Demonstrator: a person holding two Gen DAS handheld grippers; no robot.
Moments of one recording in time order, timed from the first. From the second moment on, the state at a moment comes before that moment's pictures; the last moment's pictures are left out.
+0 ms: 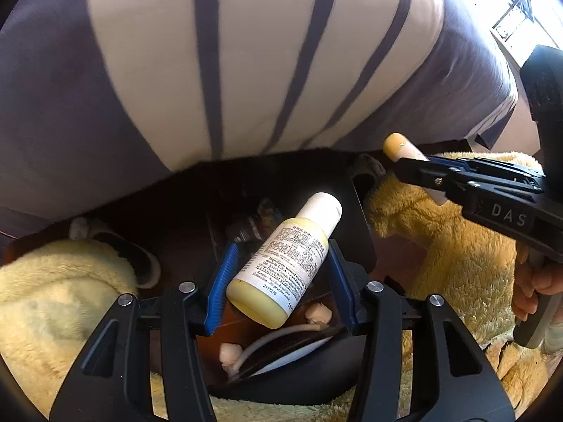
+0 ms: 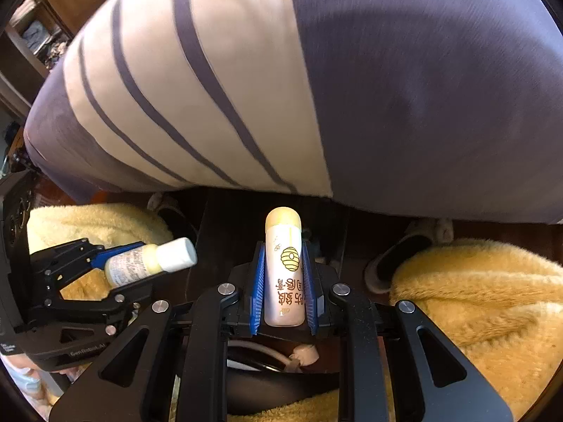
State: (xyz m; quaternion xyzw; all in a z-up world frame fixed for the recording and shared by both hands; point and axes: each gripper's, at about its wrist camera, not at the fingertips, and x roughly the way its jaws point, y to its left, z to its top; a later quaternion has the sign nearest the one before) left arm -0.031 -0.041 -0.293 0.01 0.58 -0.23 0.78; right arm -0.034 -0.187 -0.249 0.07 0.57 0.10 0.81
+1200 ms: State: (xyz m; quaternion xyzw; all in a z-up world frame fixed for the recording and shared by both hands) left arm -0.022 -0.028 -0.256 0.01 0.56 -0.20 0.80; right arm -0.026 -0.196 -0.227 0.06 0.54 0.04 0.84
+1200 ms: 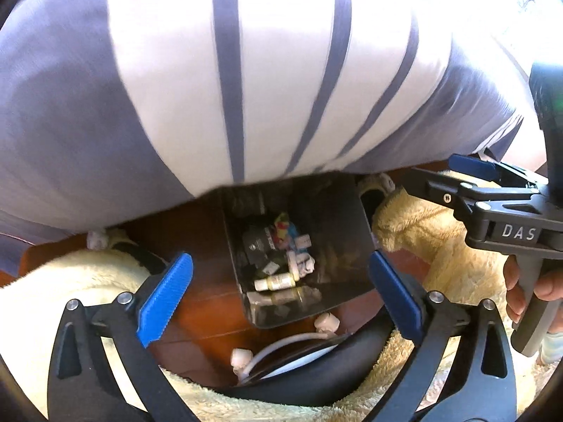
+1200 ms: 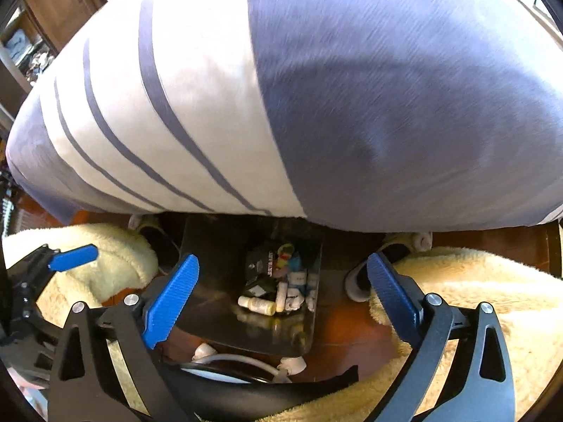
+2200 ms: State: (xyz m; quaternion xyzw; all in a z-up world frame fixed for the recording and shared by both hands) left arm 0.071 0.018 -0.119 0.03 0.42 -0.13 0.90; right arm 0.050 -0.203 -0.090 0.02 0.41 0.03 0.91
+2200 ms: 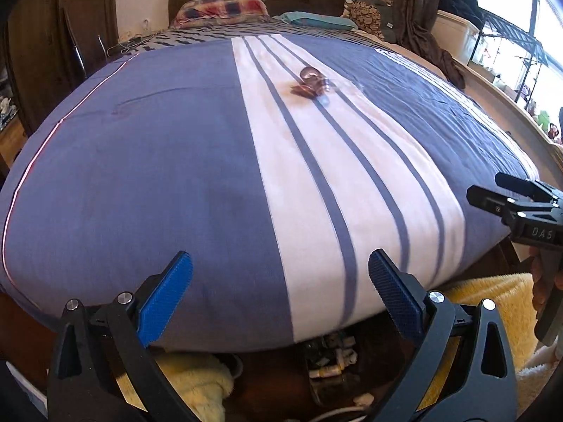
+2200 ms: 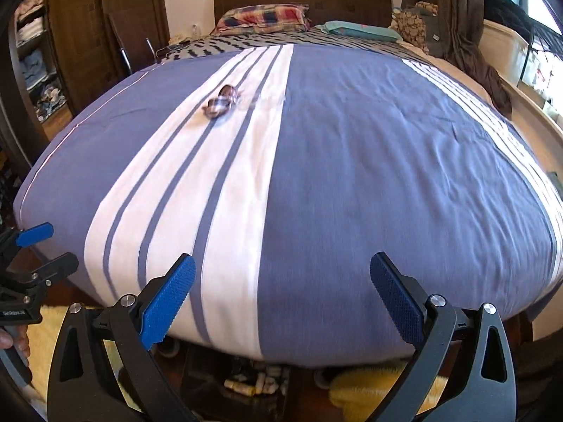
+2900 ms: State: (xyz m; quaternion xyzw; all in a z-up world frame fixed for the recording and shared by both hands) left arm 0.200 -0.017 -0.133 0.04 0.44 -0.14 0.88; right arm 0.231 -0.197 -0.110 0.01 0.45 0.02 0.90
